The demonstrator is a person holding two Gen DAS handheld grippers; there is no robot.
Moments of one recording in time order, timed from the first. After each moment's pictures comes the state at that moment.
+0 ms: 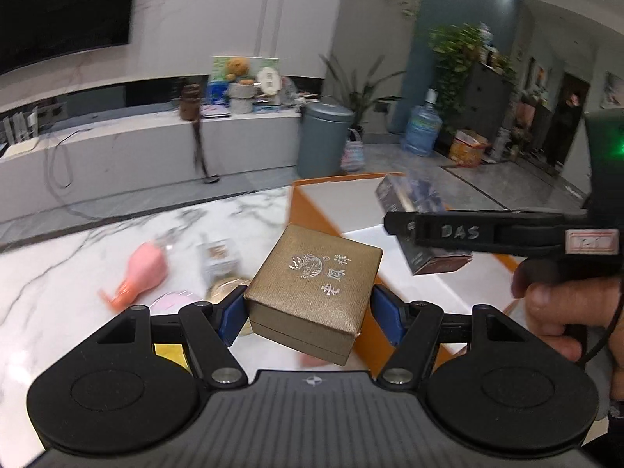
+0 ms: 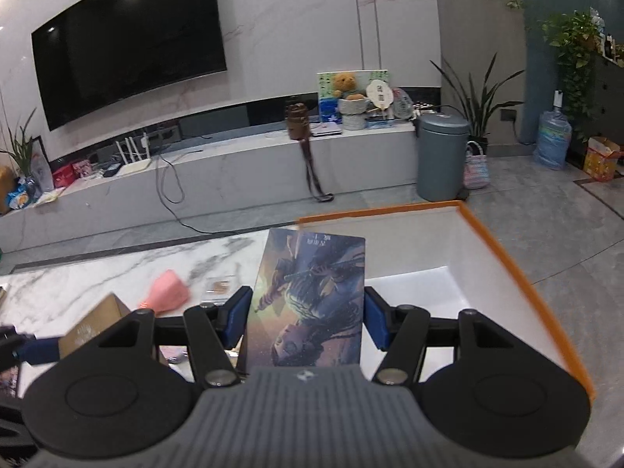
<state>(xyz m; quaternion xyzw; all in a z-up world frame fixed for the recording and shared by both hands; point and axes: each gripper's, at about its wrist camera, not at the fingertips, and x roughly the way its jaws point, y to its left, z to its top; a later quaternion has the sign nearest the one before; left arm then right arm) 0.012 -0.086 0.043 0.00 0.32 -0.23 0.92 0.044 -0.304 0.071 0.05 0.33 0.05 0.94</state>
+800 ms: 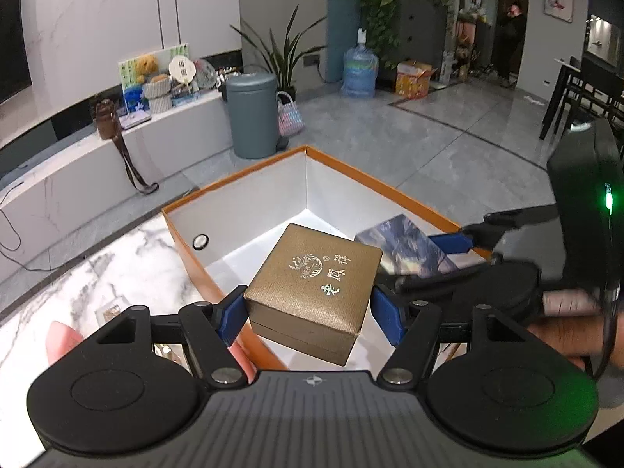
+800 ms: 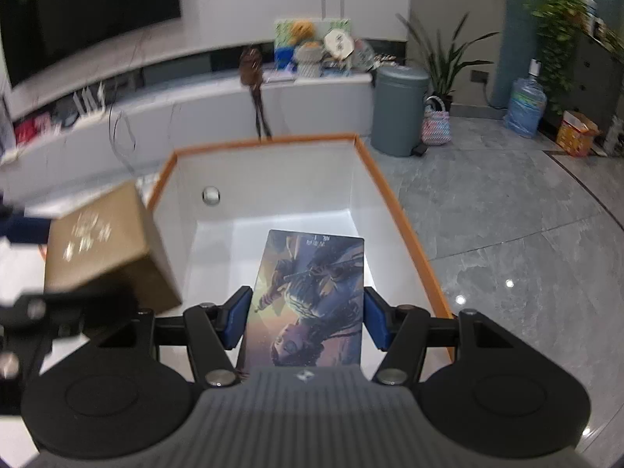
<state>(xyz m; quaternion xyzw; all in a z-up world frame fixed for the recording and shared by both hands) 0.049 -0.215 0.028 0.13 0.35 -0.30 0.88 0.056 -0.405 0.024 0.01 0.41 0.02 0.91</state>
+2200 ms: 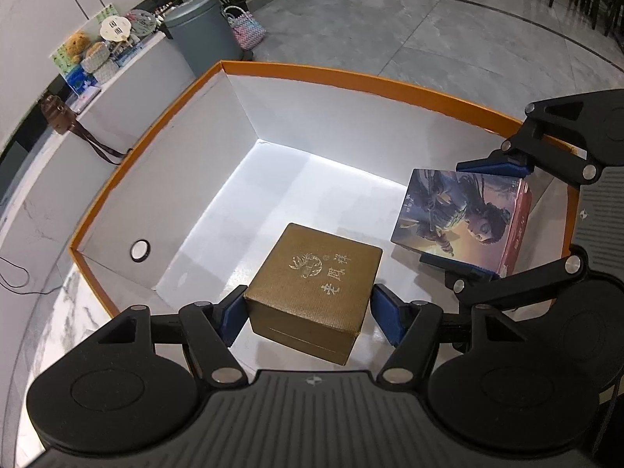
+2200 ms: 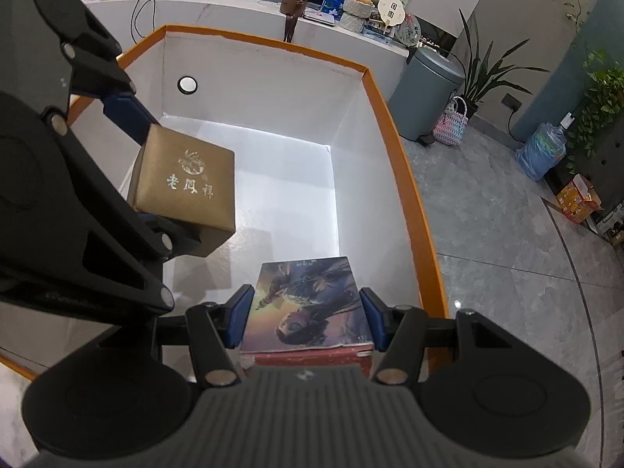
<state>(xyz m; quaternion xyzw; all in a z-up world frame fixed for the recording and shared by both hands) 0.092 -0.291 -0.034 0.31 0.44 -0.30 0.79 0.067 -0.421 -0.017 -0.17 0.48 0.05 0.86</state>
